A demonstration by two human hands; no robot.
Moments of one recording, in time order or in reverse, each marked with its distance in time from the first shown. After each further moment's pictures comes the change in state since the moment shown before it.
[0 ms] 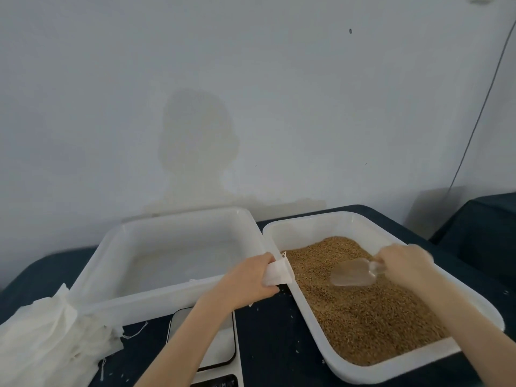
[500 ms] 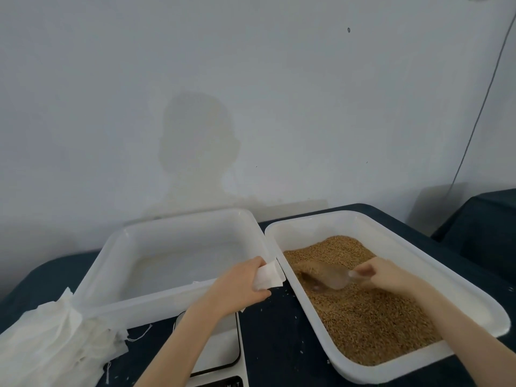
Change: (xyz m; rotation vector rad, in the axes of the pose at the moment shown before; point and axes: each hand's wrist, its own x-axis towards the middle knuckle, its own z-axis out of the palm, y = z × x) left_hand -0.013 -0.017 -0.006 -0.011 0.022 -0.061; right_hand 0.010 -0.014 0.036 0.751 -0.215 -0.204
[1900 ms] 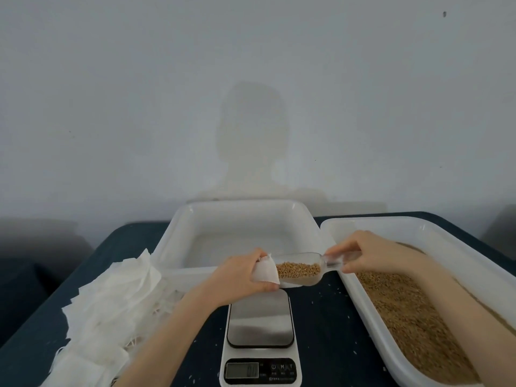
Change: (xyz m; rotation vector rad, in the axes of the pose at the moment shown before) left_hand -0.078 -0.062 -0.052 -0.066 0.040 -0.167; right_hand -0.008 -0.168 0.015 0.023 -0.190 -0.436
